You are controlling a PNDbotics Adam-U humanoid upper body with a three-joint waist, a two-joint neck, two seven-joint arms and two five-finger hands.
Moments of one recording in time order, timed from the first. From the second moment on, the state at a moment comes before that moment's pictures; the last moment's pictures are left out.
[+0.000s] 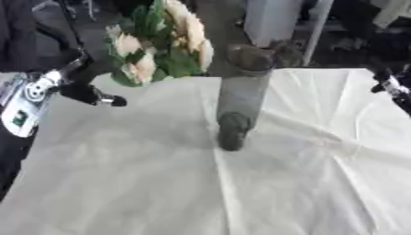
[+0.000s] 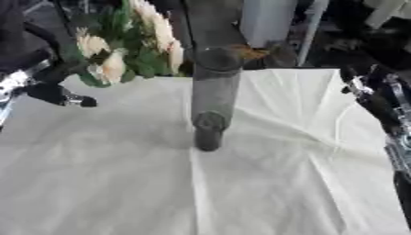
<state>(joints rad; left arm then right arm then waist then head) -0.86 0.44 -0.12 -1.03 -0.68 -0.16 -0.30 -0.41 -0.47 -0.14 -1.31 -0.02 -0.24 0.08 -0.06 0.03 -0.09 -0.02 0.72</state>
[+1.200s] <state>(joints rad) -0.98 0.34 -0.09 -1.09 -0.41 -0.06 0.04 -0.41 -0.46 -0.13 -1.31 -0.02 -0.24 0.10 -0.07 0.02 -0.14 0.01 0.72</state>
